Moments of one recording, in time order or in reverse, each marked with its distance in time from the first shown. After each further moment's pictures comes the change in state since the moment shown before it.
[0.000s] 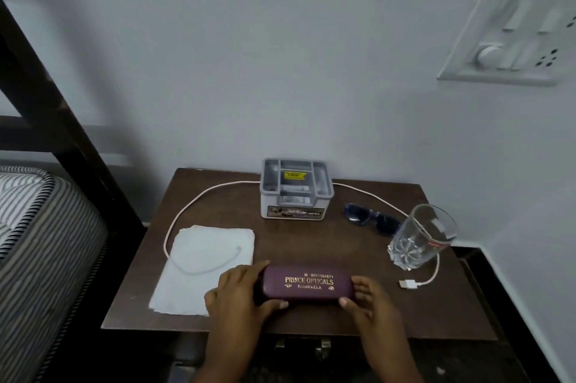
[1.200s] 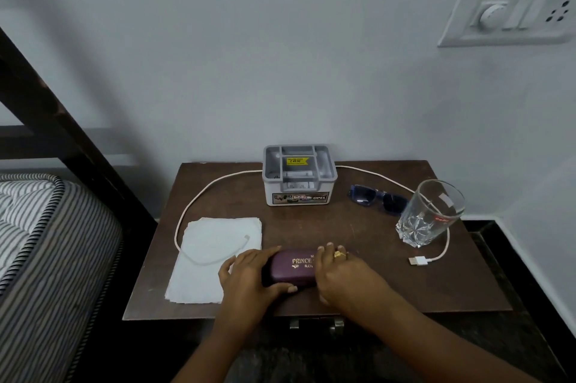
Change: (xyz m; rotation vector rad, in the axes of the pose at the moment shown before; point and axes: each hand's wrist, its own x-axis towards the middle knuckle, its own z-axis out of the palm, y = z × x) left_hand 0.016 -0.014 -0.001 -0.008 -0.085 0.144; right_hand 0.027 -0.031 0.033 -1.472 -0.091 -0.957
